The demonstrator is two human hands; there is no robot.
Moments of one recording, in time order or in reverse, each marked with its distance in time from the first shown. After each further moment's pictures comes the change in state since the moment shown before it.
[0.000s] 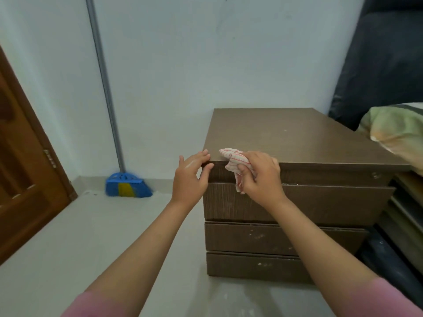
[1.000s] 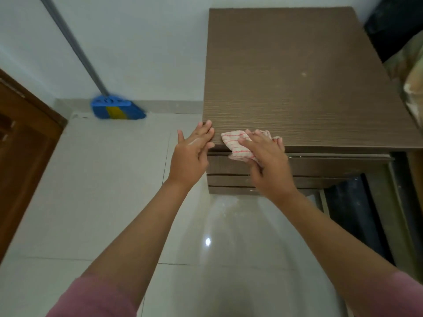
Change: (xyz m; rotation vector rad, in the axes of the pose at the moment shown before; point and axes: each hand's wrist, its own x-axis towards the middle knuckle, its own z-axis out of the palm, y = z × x) left_hand 0.036 0.006 -0.020 -0.047 -0.413 -0.268; right_hand 0.014 -0.019 -0.028 0.031 -0.422 0.308
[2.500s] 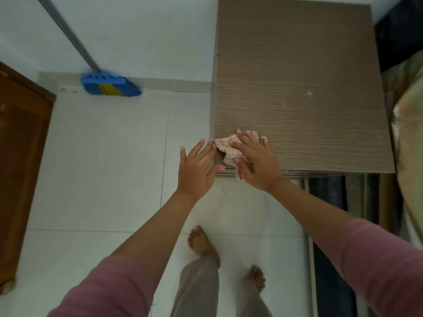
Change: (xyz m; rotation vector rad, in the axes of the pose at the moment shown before) left_hand 0.028 0.010 -0.039 0.271 -0.406 -0.162; right_hand 0.074 -0.026 -0.011 -0.022 -0.390 0.142
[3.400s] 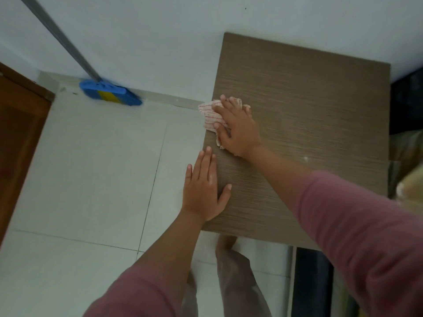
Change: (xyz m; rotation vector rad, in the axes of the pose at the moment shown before) left_hand 0.110 0.045 0.012 0.148 -0.090 -0.221; right_hand 0.224 0.041 -0.039 -0.037 -0.075 -0.119
